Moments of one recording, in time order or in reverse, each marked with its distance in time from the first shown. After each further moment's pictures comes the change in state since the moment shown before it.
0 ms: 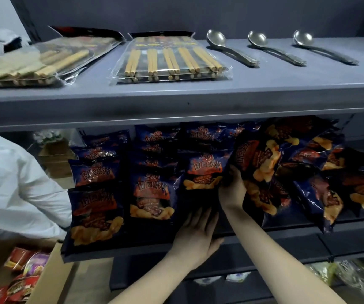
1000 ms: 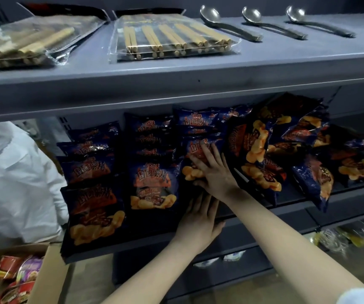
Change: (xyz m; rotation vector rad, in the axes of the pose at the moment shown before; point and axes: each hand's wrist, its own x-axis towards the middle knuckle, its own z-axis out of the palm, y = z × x) left_hand 0.002 -0.006 0.013 -0.013 0.131 0.070; right_hand 0.001 0.001 0.008 -0.912 -0.385 -0.696
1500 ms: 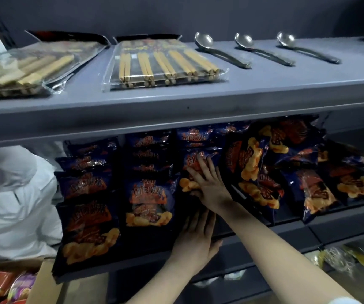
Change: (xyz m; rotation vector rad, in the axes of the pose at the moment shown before) left_hand 0.000 0.002 -0.002 0.017 0.046 -0.014; right_hand 0.015 0.006 0.007 0.113 -0.037 0.016
